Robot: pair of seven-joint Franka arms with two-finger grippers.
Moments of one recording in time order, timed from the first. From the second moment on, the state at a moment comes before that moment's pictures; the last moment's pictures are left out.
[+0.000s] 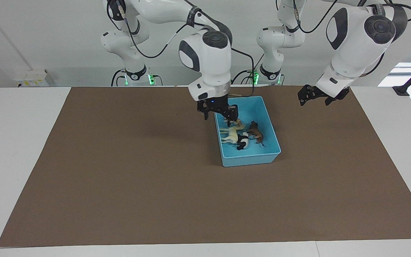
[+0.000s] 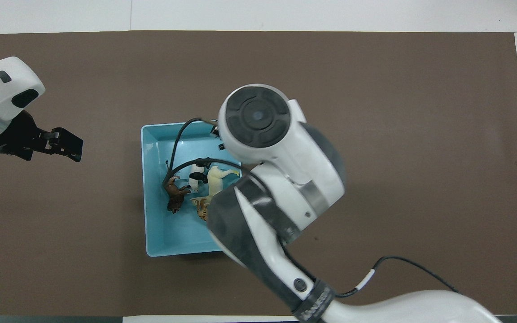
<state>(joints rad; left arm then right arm) -0.06 0.06 -0.08 -1.60 0.03 1.48 -0.04 0.54 0.37 0.03 -1.41 -0.02 1.89 0.99</state>
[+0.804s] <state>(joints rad) -0.06 0.03 -0.08 -1.60 0.03 1.48 -0.04 -0.03 0.30 0.03 -1.40 -0.05 1.71 0.10</state>
